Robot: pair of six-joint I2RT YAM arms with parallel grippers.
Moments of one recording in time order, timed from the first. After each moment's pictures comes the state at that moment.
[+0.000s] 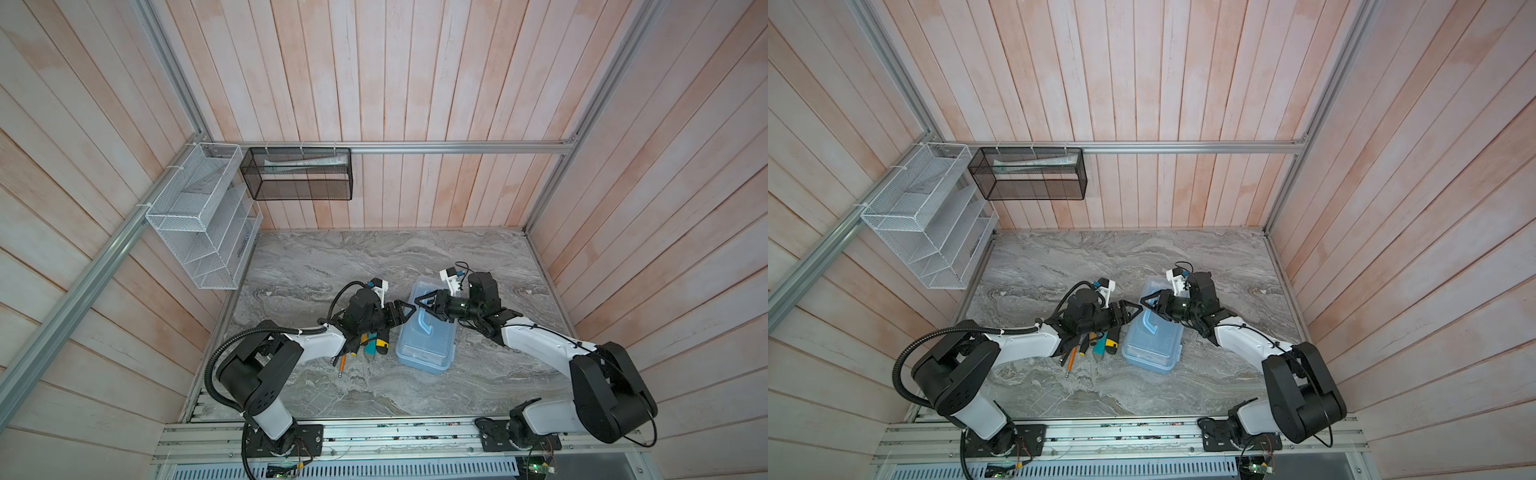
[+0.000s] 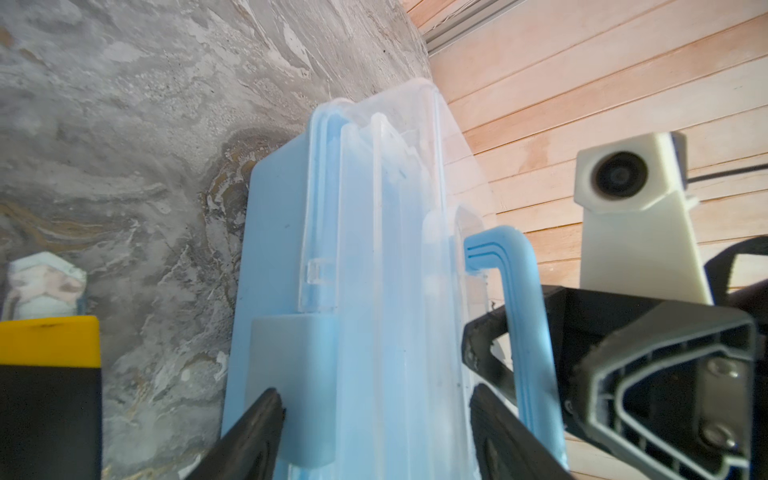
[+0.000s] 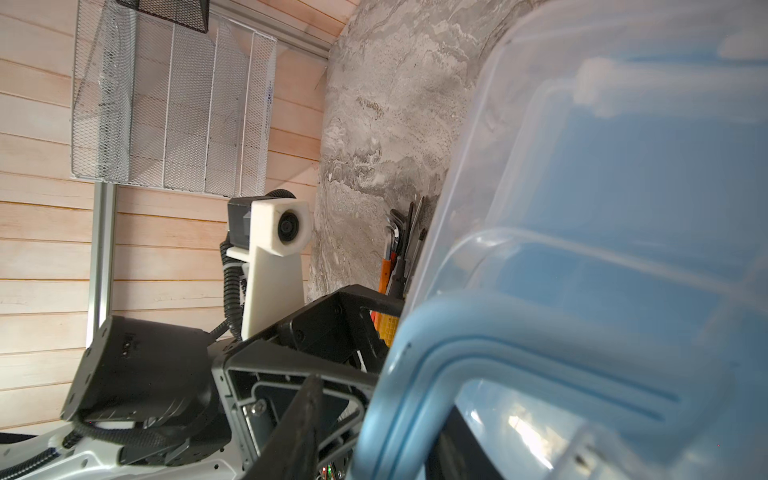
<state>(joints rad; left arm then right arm) -0.69 1.66 0.74 0.50 0.36 -0.97 0.42 1.41 0.69 0.23 -0.72 0.94</state>
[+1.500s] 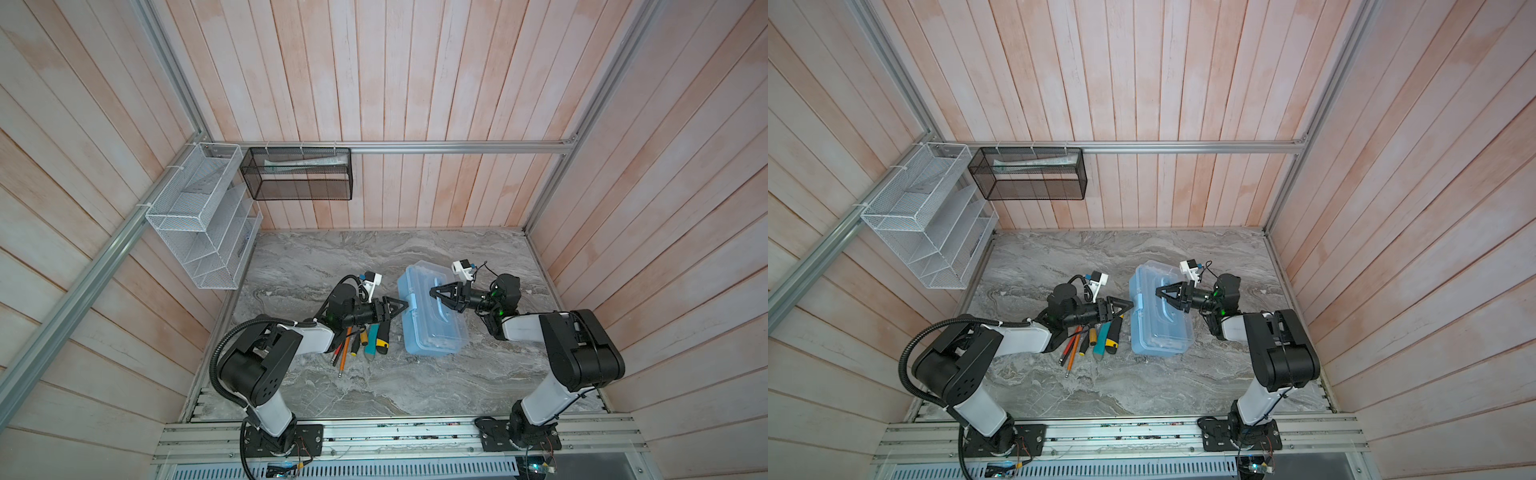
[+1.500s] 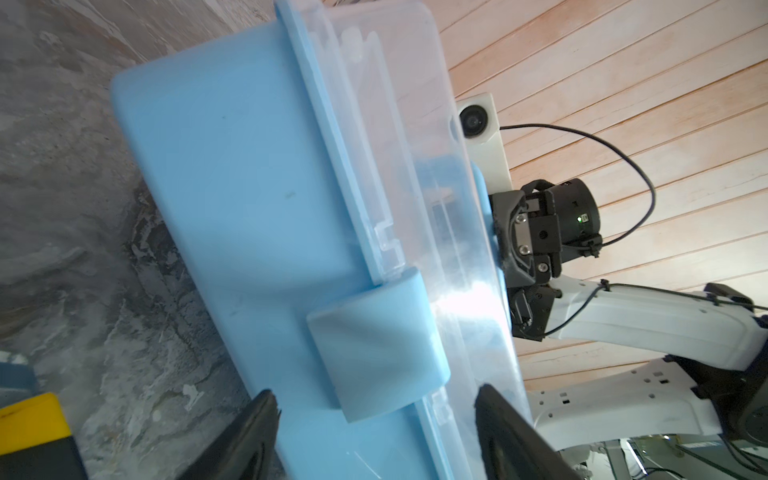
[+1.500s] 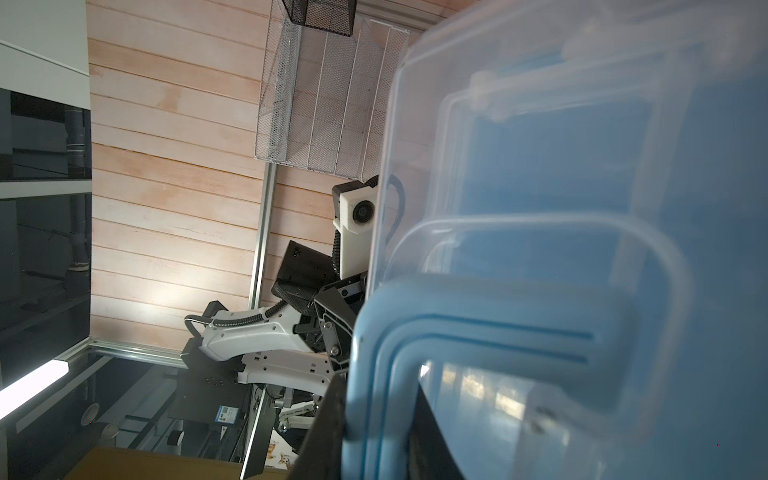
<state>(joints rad) -0.53 1.72 0.67 0.81 0.74 -0.91 0.17 1.68 0.60 1.10 -1.23 1.36</state>
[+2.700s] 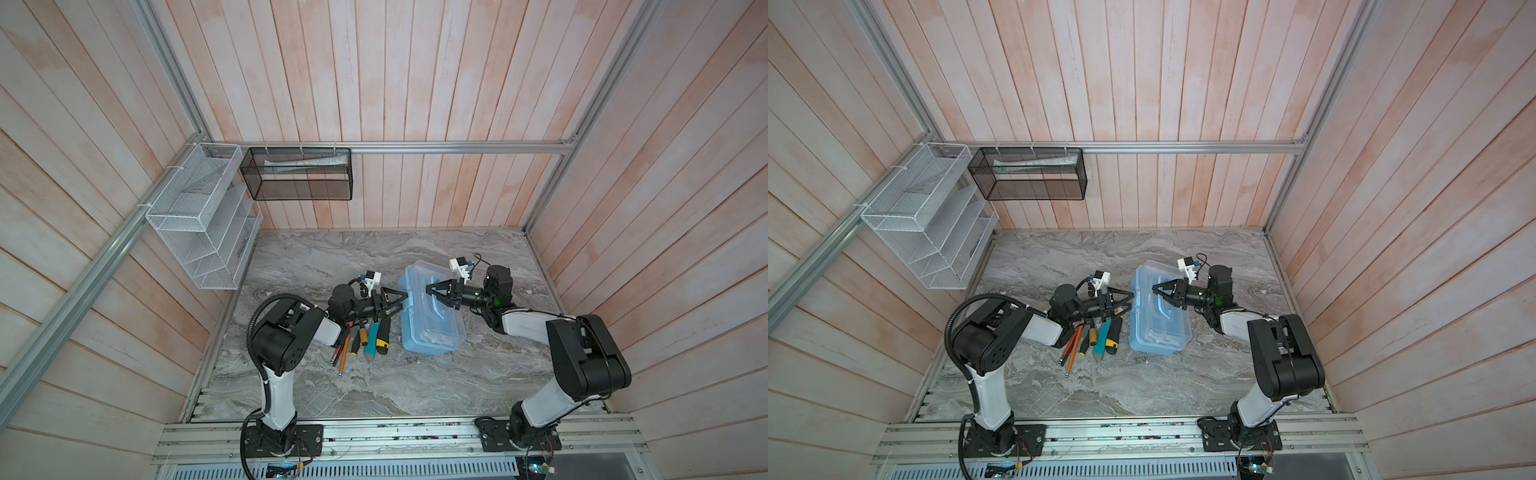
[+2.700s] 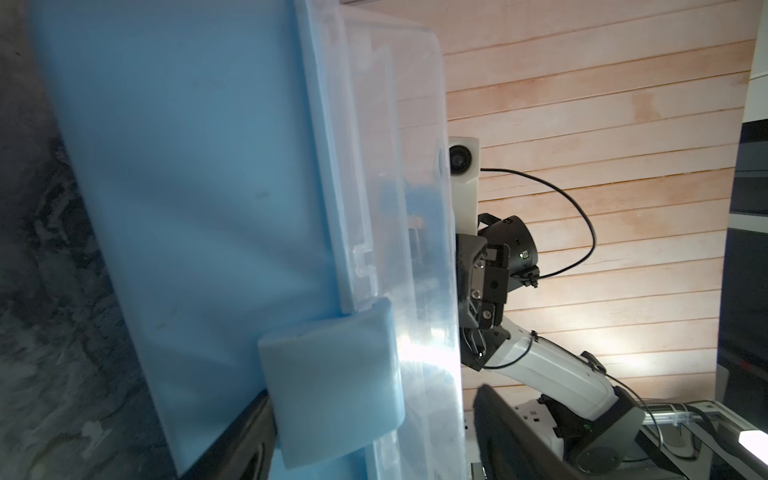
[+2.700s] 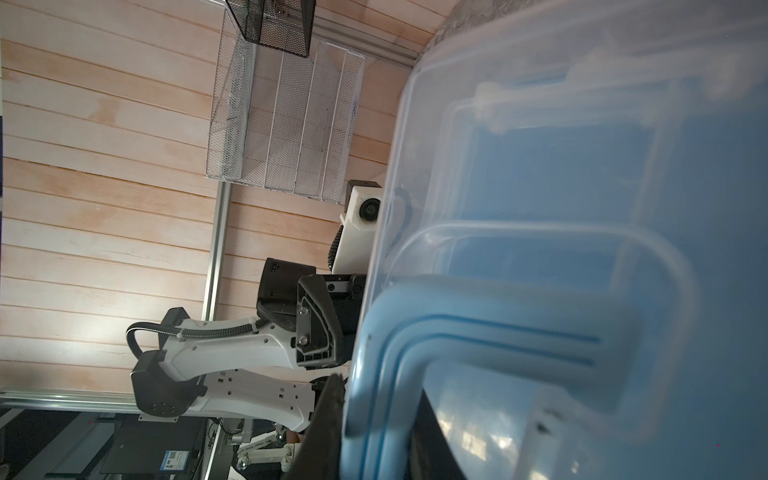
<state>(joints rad) -0.48 1.95 0.73 1.23 0.86 -1.40 0.21 1.64 0.69 0.65 -1.08 1.05</state>
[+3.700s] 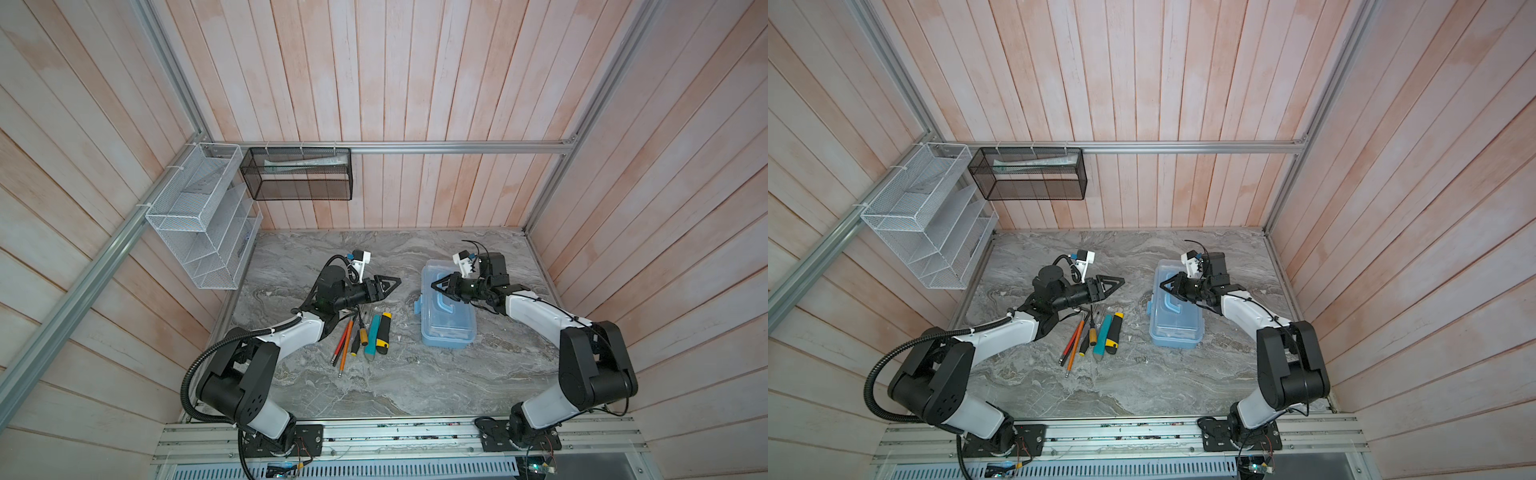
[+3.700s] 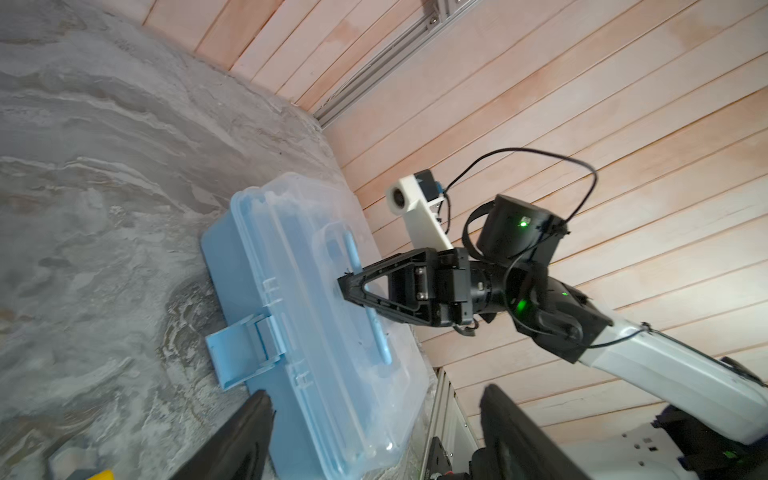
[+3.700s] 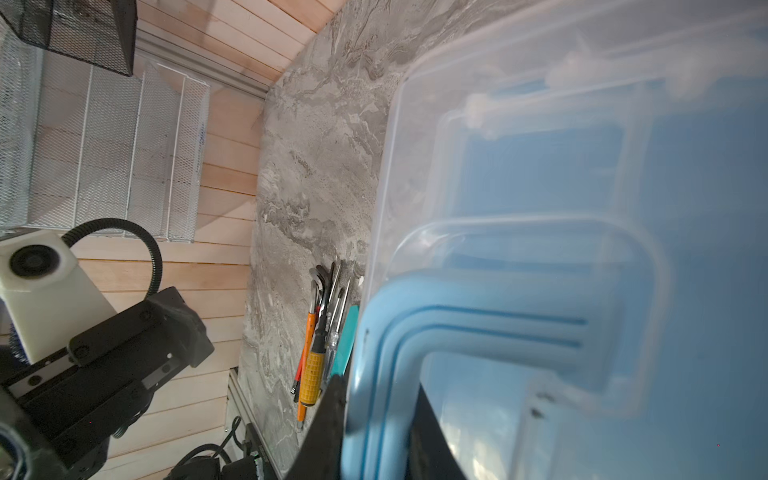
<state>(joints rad) -0.45 1.56 0.79 0.57 0.68 -0.83 0.24 1.56 0.94 -0.10 -0.70 0.61</state>
